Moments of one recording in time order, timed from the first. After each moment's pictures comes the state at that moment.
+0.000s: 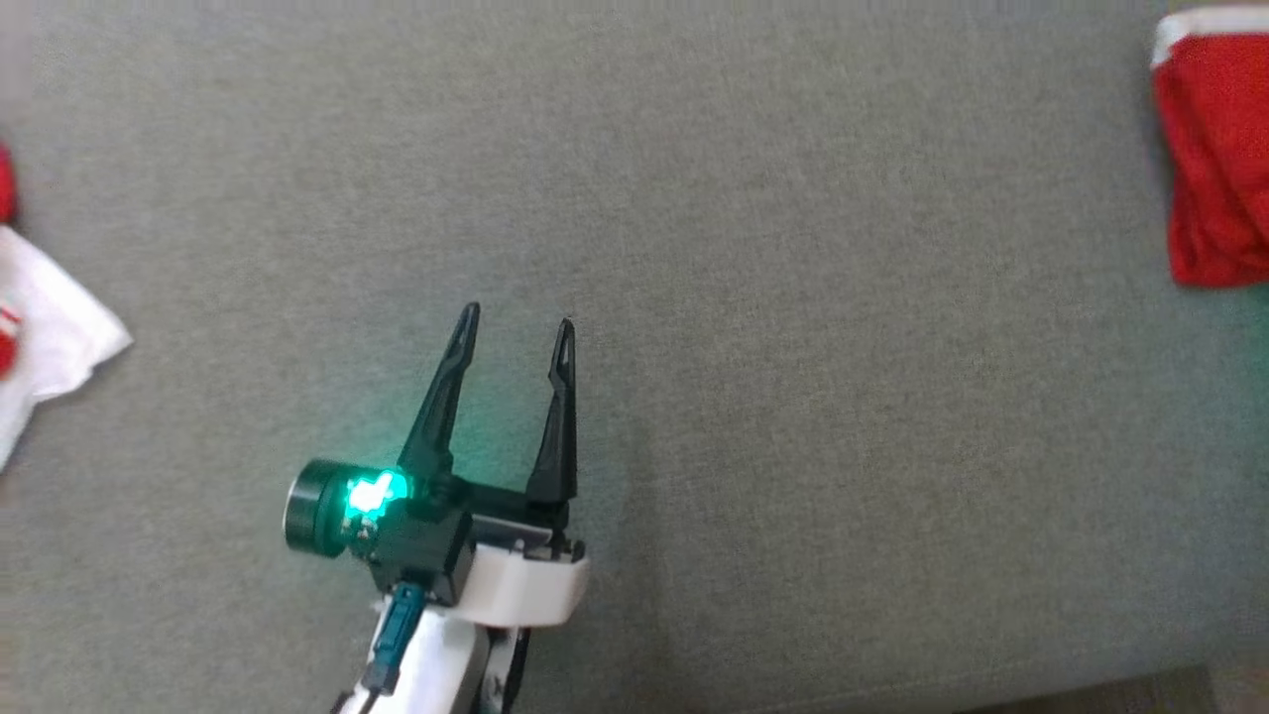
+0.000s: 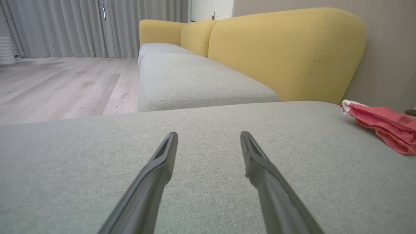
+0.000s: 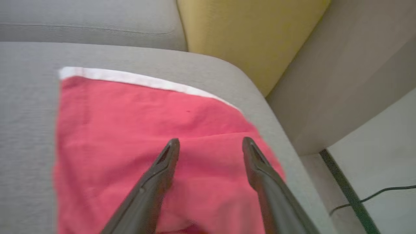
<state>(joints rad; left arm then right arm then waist) -0.19 0.05 -0.45 0.05 -0.11 0.18 -0.26 -0.68 -0.60 0.12 0.88 0.38 0.12 -0.10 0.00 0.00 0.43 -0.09</state>
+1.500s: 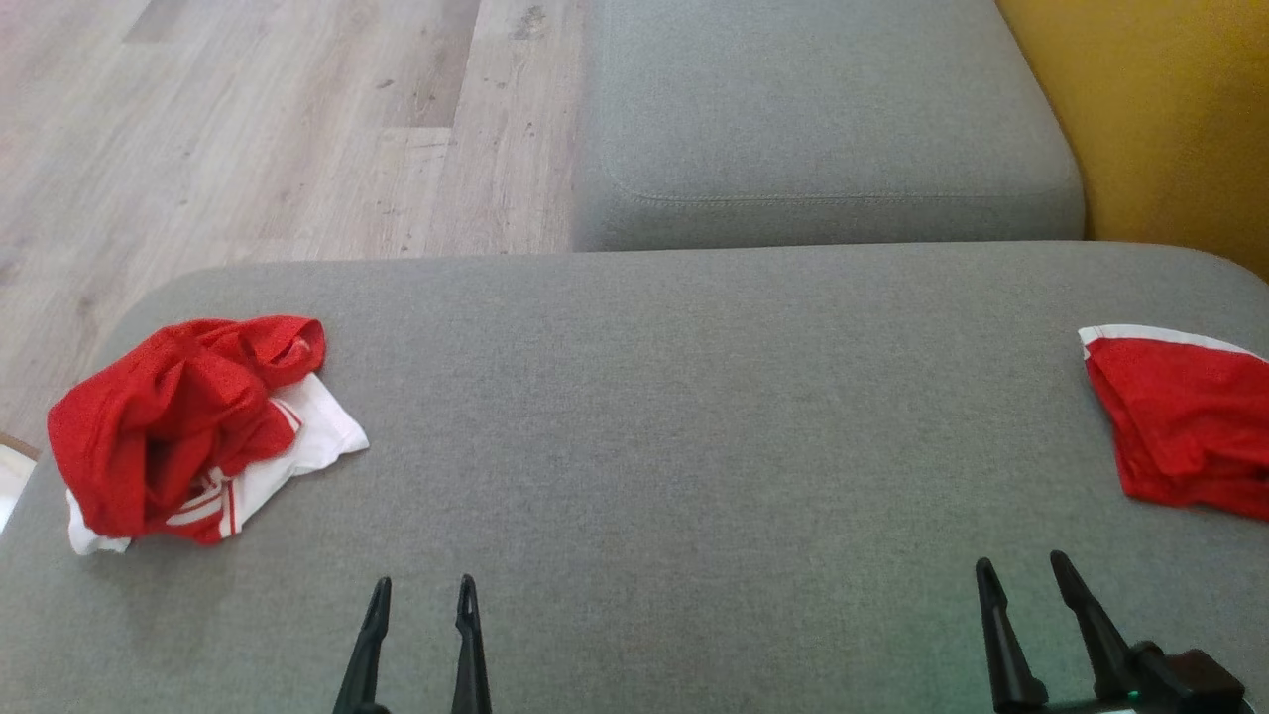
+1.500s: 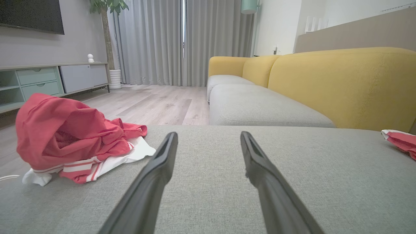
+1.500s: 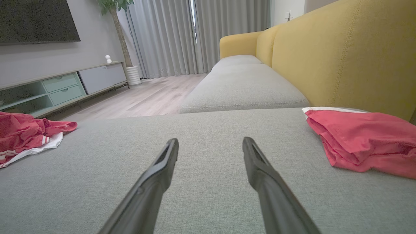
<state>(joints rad) 0.25 0.05 -0.30 0.05 -0.14 0.18 -0.26 0.26 -0.11 0.07 0.14 0.20 0.12 -0.25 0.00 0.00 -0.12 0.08</state>
